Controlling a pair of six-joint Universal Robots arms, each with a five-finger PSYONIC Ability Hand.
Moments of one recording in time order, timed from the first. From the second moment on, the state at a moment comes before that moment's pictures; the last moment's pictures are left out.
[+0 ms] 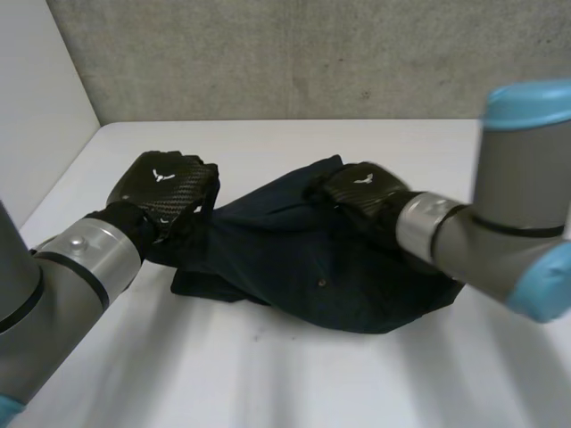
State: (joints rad) left arm 4.23 -1.62 -1.67 3.13 -1.48 3.43; right arm 2.07 -1.06 1.19 0.25 1.23 2.85; left_hand 1.11 1.19 1.19 1.20 0.99; right_hand 0.21 0.23 0.22 0.24 0.06
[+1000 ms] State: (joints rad) left arm 4.22 -2.17 -1.10 3.34 -1.59 3.56; right arm 2.07 -0.99 0.95 0.30 1.38 2.47; left_hand 1.11 1.20 1.19 1.20 1.00; right_hand 0.97 1.17 1.19 1.19 0.98
